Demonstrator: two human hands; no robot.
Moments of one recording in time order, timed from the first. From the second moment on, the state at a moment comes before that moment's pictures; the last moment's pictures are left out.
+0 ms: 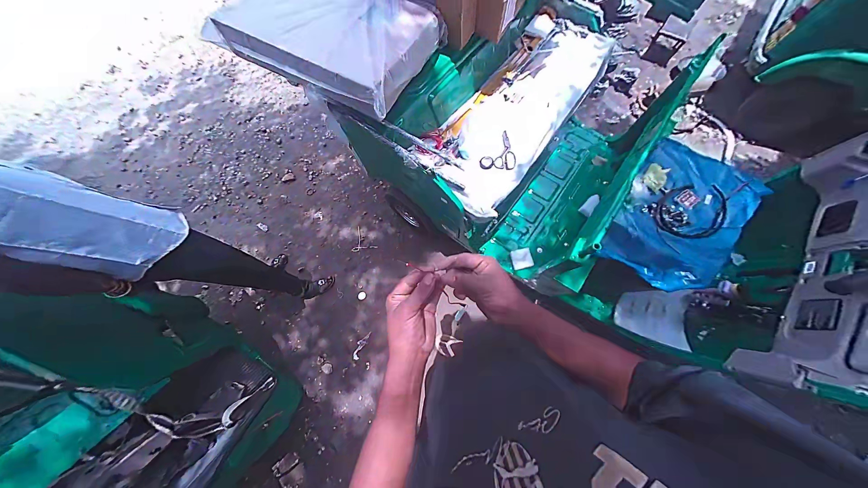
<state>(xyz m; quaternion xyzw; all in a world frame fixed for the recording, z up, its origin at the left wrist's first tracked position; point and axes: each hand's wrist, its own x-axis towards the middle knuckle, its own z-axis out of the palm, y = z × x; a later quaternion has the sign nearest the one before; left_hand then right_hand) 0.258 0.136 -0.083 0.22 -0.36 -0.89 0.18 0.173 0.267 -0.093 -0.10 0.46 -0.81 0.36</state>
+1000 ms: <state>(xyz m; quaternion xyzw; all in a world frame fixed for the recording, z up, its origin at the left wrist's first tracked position) 0.047 0.528 -0.126 0.17 -0.42 -0.79 -0.41 0.095 0.680 -0.082 -0.06 0.62 -0.76 -0.16</state>
